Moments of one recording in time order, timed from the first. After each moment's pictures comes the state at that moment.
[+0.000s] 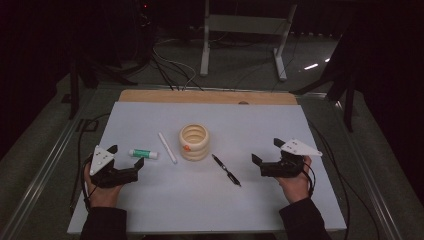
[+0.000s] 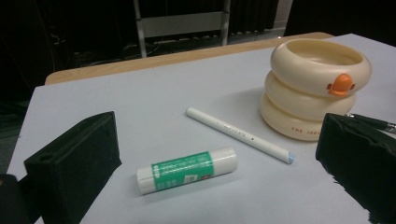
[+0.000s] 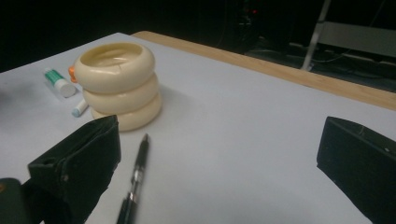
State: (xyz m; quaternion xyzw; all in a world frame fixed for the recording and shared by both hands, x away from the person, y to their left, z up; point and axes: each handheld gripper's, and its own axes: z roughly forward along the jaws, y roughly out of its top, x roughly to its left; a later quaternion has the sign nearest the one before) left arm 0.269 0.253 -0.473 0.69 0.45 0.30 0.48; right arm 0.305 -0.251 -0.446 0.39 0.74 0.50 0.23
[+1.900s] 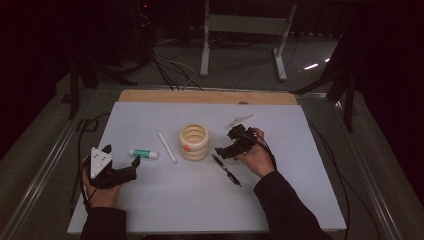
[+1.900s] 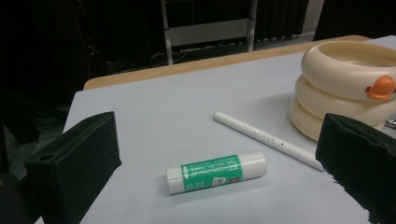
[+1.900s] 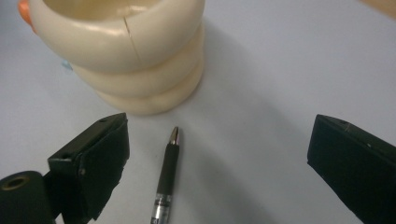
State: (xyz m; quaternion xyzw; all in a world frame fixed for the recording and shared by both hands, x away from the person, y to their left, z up) left arm 0.267 0.253 -0.476 0.67 0.47 0.35 0.46; right arm 0.393 -0.141 -0.460 0.35 0.87 0.31 0.11
